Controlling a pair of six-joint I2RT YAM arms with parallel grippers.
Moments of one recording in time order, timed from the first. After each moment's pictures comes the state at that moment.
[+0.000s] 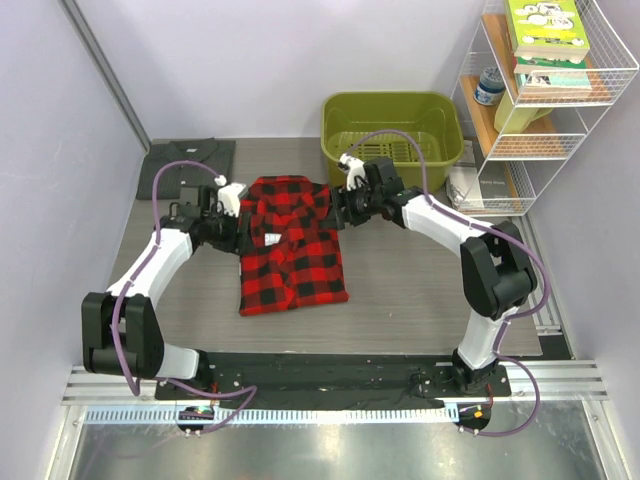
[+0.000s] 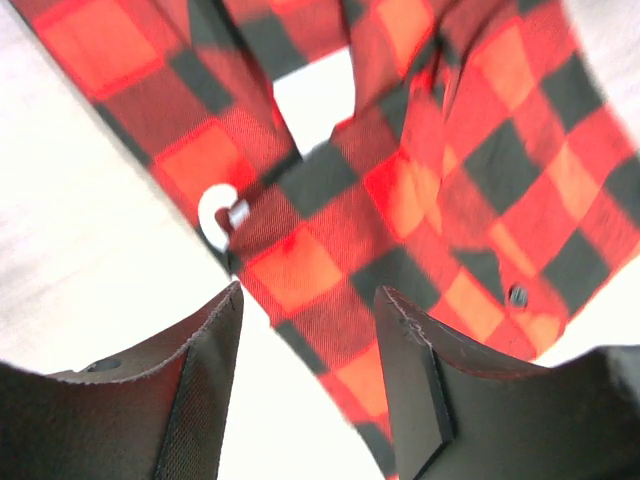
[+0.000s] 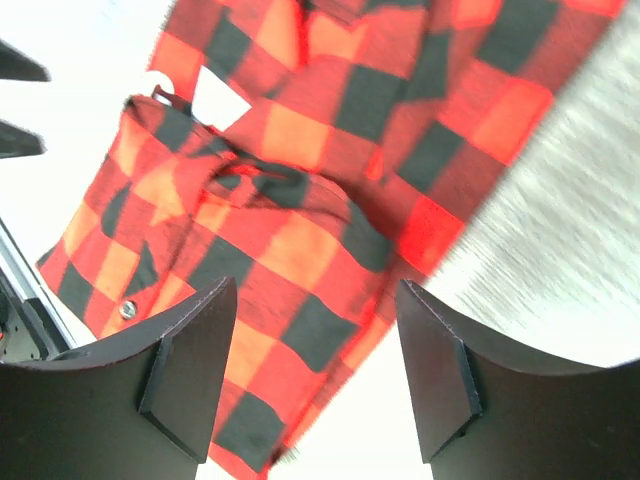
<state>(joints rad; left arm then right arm) -0.11 1.39 0.96 -0.49 0.43 0.14 0.49 1.81 1.30 -0.21 -0.47 0.18</state>
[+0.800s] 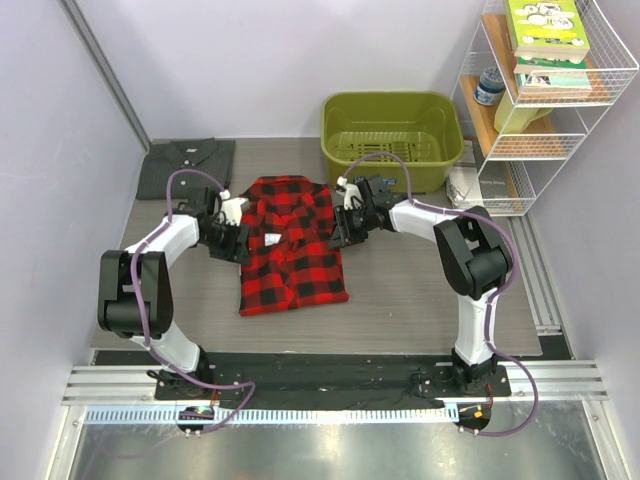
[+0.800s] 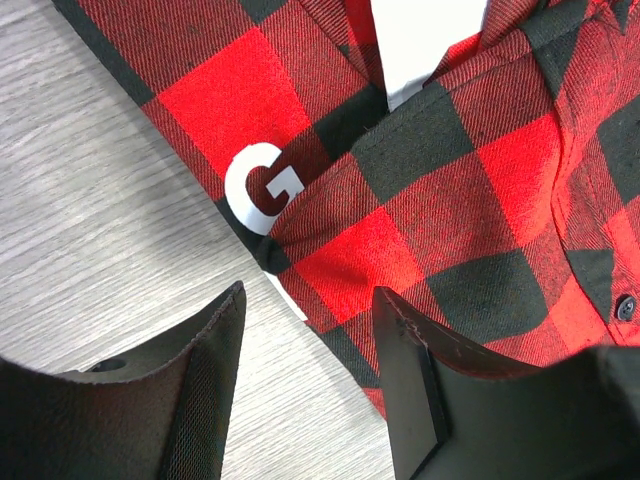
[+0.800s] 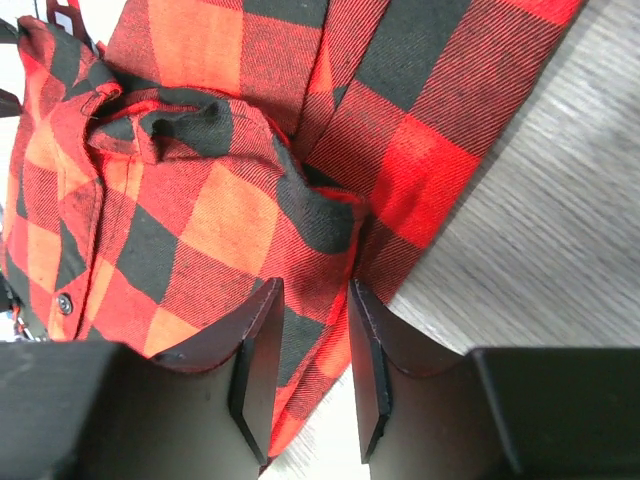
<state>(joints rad) -0.05 1.64 1.01 -0.60 0.42 0.20 0.47 2.00 1.29 -0.23 -0.56 0.25</state>
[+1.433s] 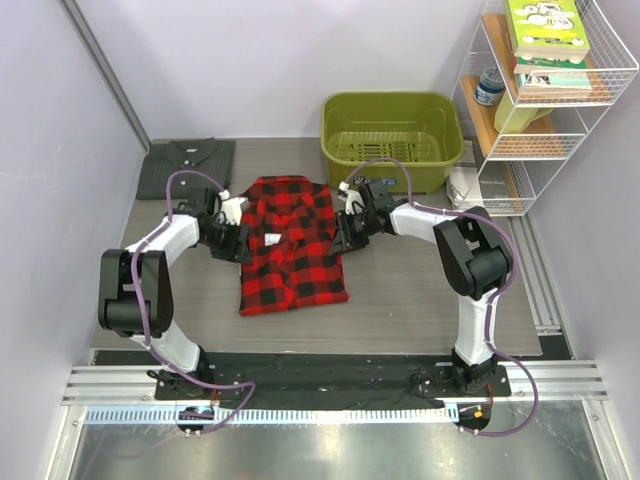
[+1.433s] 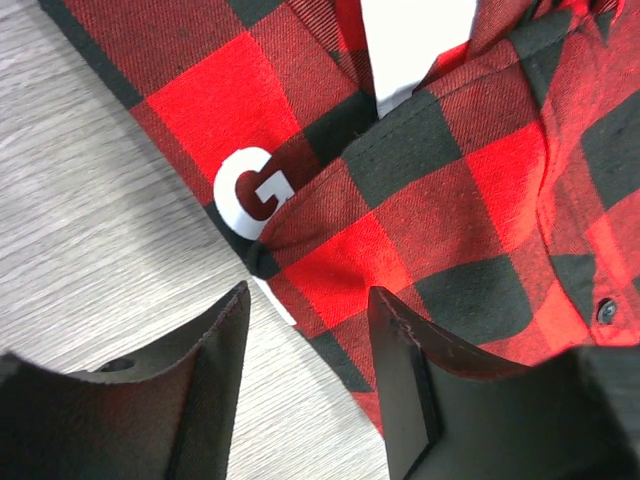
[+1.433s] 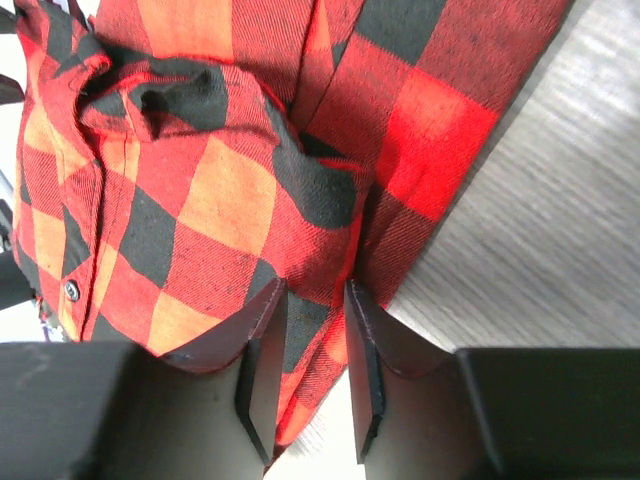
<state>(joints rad) -0.05 1.64 1.01 -0.60 0.43 0.17 0.47 1.99 1.25 -0.23 -0.59 0.28</state>
